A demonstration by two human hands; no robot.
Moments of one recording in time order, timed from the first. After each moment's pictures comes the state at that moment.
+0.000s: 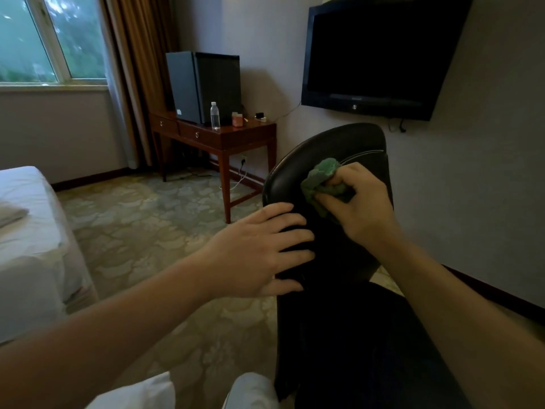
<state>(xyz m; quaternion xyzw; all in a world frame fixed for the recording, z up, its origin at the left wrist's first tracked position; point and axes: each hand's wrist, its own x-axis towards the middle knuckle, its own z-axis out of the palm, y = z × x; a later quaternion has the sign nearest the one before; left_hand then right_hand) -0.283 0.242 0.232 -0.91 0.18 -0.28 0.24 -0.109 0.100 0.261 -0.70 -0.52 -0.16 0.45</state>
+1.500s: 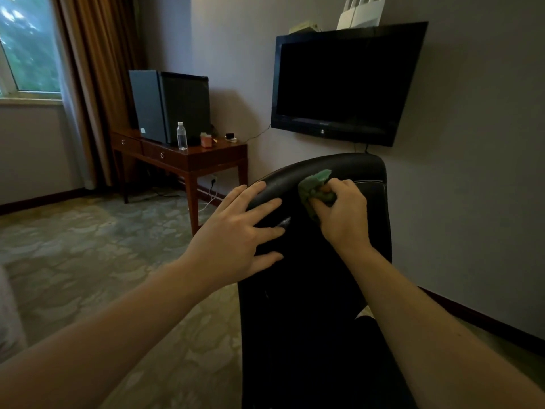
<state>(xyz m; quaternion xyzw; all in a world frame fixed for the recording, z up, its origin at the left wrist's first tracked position) -0.182 0.289 0.253 -0.92 0.06 -0.35 0.16 -0.015 0.137 0.271 -0.77 -0.38 -0.22 0.46</state>
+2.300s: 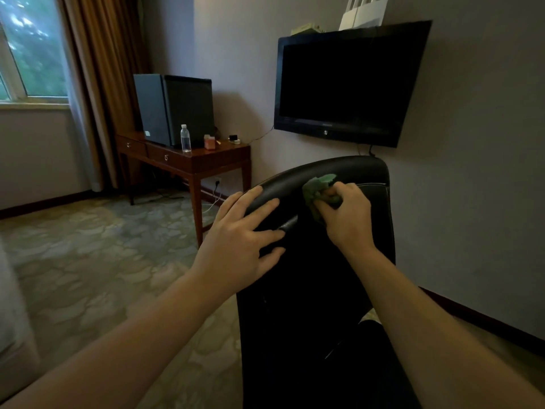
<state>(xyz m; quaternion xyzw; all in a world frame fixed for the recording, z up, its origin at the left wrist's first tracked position) -0.170 0.279 0.243 -0.91 0.01 -0.40 0.10 -0.003 0.133 0.276 -0.78 -0.38 -0.18 0.47</state>
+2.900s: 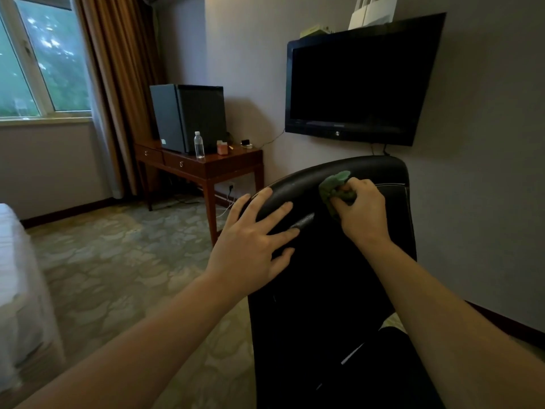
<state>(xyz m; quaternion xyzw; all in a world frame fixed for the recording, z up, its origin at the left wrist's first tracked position) -0.163 0.277 0.244 -0.92 -0.02 -0.37 0.17 0.019 0.134 0.282 -0.79 -0.36 -0.18 0.46</state>
